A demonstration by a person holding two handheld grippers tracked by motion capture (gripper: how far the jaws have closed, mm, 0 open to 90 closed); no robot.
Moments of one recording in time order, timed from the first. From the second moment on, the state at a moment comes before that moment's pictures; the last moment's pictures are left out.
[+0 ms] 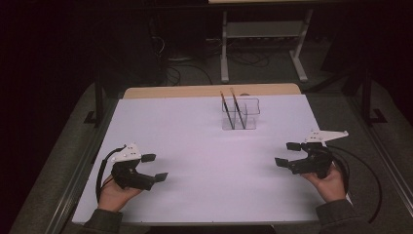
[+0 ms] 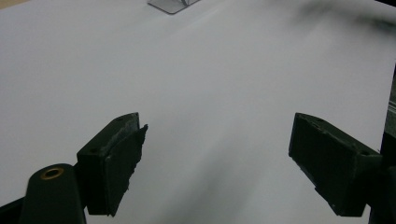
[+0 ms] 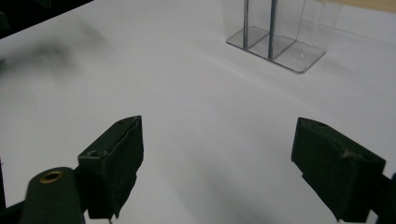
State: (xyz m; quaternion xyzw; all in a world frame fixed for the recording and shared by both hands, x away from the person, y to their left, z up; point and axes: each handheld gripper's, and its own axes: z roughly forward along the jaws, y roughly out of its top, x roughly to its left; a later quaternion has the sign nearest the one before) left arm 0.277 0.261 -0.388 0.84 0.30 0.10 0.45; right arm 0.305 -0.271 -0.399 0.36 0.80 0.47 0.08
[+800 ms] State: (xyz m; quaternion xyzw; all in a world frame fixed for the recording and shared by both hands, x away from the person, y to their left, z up) left arm 0.277 0.261 -0.395 0.84 0.30 0.10 0.44; right arm 0.287 -0.277 -0.415 0.37 0.80 0.47 0.08
